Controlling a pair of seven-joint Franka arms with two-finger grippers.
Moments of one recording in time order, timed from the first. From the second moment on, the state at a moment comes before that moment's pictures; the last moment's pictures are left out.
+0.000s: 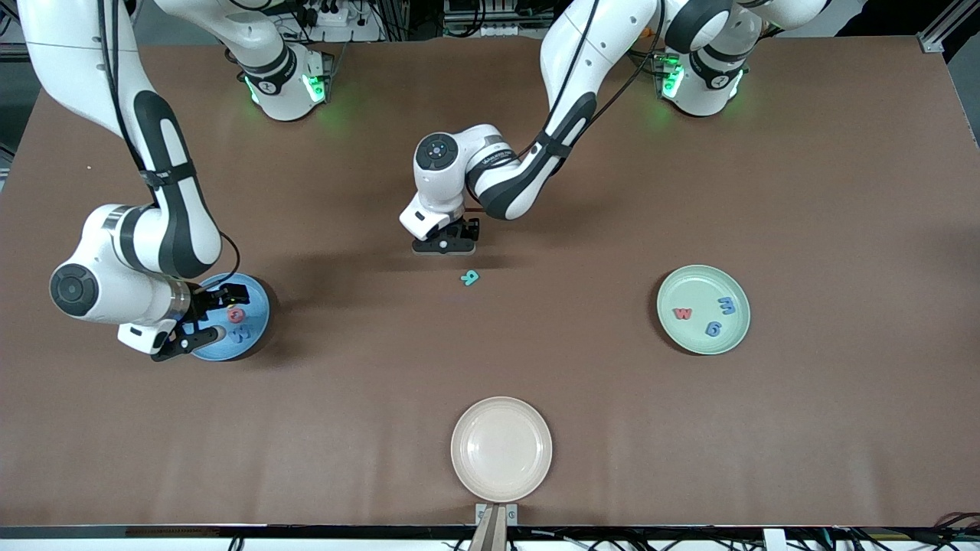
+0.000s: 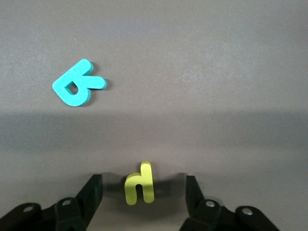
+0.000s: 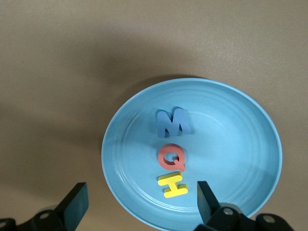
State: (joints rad) left arm -0.94 0.93 -0.10 -1.35 0.10 2.34 -1.07; right arm 0.17 0.50 -0.23 -1.83 0.15 2.11 -0.50
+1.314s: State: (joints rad) left arm -0.90 0.90 -0.08 -1.31 0.10 2.30 -1.05; right arm 0.25 0.50 -0.22 -1.83 0.22 2.12 -0.35
